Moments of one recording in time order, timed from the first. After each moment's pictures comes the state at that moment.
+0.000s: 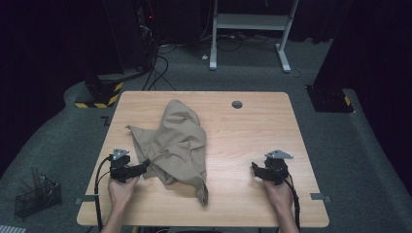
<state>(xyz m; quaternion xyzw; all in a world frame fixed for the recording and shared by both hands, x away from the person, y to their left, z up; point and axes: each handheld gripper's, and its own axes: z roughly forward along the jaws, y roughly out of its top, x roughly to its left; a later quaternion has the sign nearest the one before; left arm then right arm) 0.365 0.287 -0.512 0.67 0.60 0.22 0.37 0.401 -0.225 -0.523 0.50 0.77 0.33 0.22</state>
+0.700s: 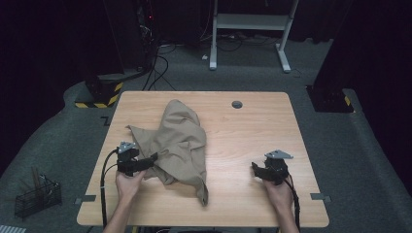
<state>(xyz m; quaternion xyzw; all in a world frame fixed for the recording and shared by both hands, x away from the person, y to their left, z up) 0.381 0.265 -0.494 0.67 0.58 0.20 0.41 0.401 -0.225 -0.523 0.50 0.77 0.33 0.22</state>
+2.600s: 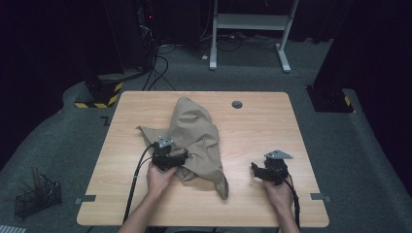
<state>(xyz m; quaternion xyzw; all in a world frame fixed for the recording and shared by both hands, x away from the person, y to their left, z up) 0.424 0.170 -0.526 0.73 0.53 0.19 0.39 0.401 -0.224 -0.523 0.49 0.78 0.33 0.22</state>
